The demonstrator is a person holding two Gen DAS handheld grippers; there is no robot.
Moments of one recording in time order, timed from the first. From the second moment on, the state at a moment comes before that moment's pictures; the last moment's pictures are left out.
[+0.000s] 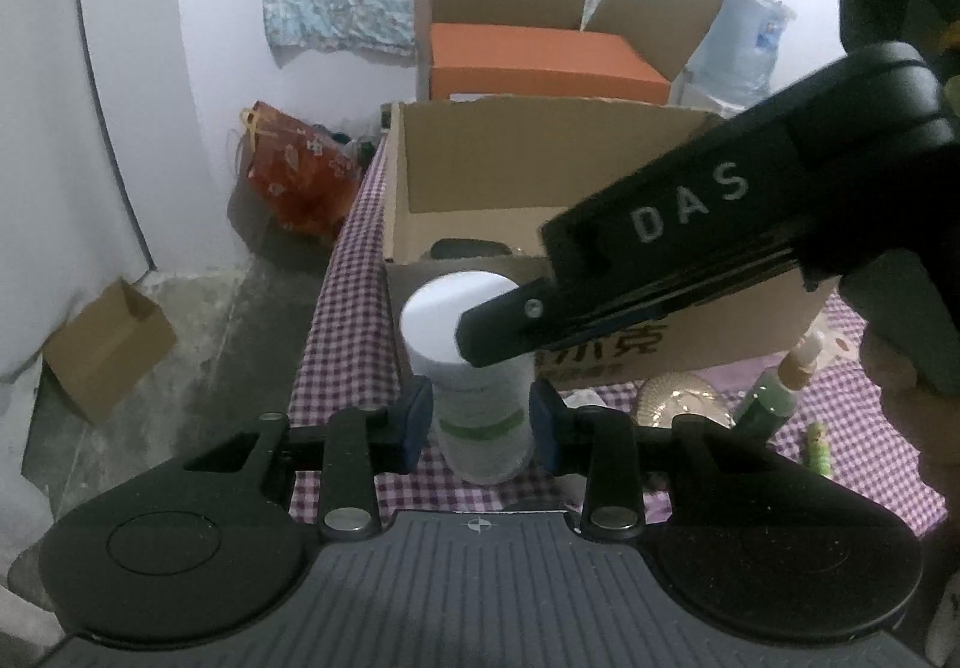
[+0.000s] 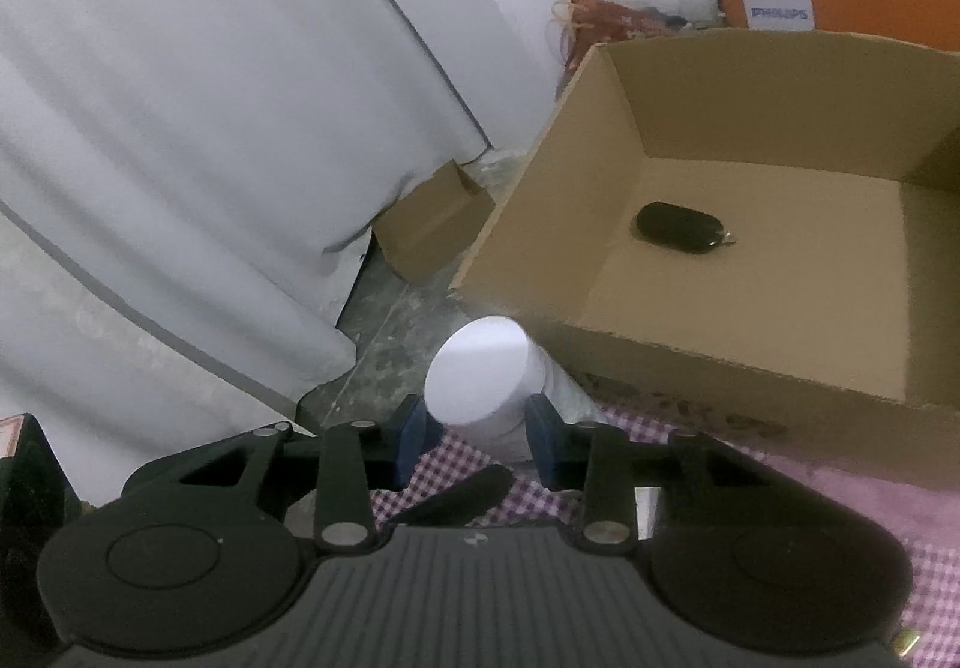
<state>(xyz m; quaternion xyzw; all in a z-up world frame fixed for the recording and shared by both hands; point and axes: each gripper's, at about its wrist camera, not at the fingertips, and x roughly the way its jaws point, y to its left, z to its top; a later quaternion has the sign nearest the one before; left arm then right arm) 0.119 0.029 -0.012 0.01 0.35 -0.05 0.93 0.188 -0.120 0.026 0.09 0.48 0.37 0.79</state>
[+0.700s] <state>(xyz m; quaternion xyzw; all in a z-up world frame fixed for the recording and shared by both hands) 0.137 0.032 -0.021 -0.02 0.36 -0.06 0.93 0.215 -0.124 0.007 0.13 0.49 0.36 0.78</state>
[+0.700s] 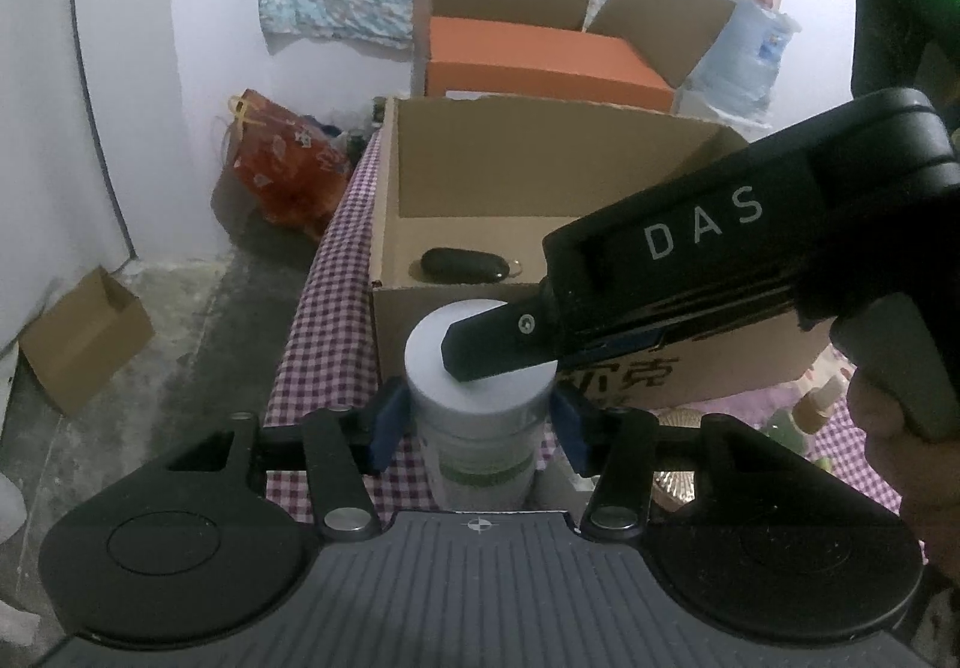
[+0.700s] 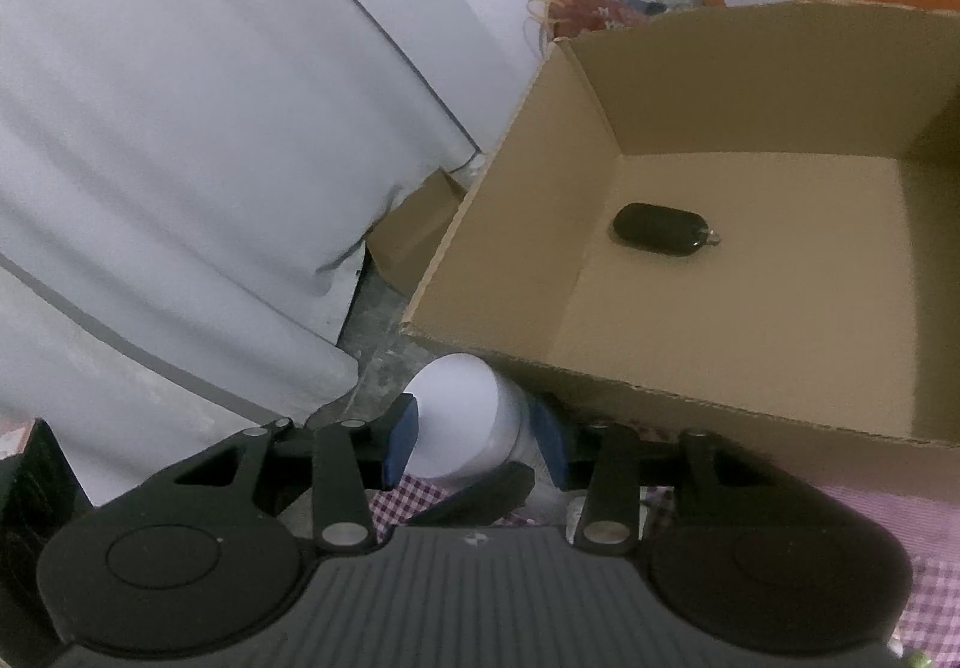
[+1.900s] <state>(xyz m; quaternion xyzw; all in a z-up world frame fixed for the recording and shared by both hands) 0.267 -0.022 0.060 -0.01 0.36 -0.09 0.93 0.328 -0.175 0.087 0.18 0.44 0.33 0.82</state>
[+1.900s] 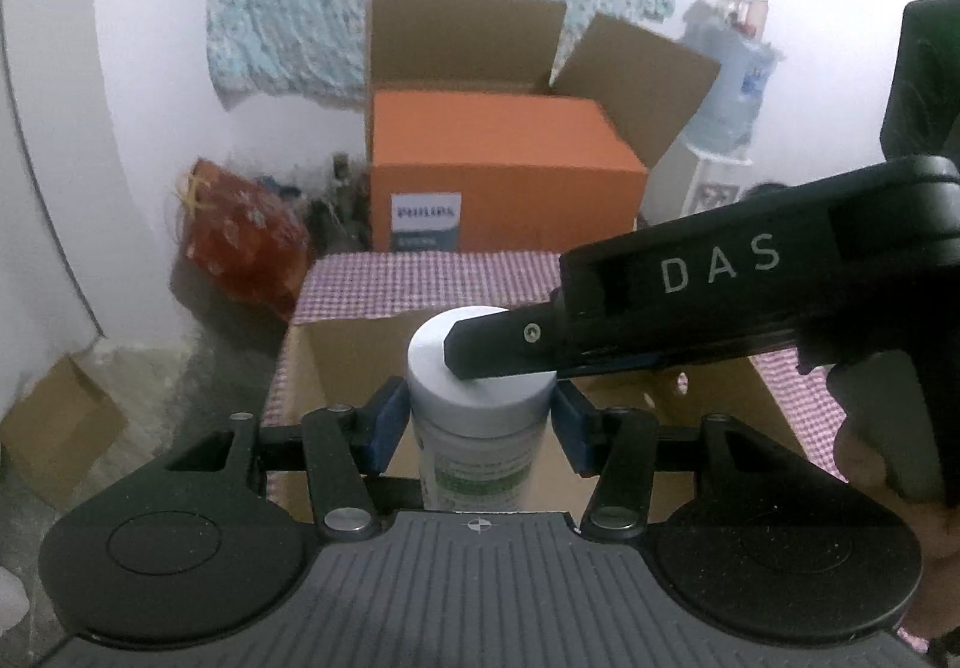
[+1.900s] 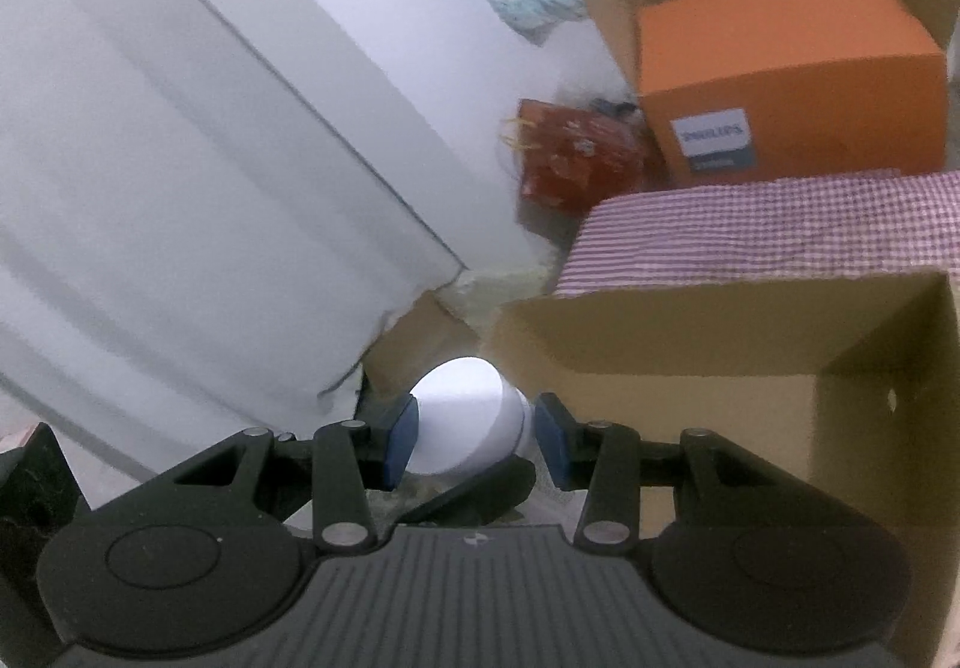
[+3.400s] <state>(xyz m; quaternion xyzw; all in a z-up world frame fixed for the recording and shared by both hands) 0.155 -0.007 0.104 -0.01 0.33 -0.10 0.94 0.194 -0.313 0.138 0.27 0.29 0.36 0.84</state>
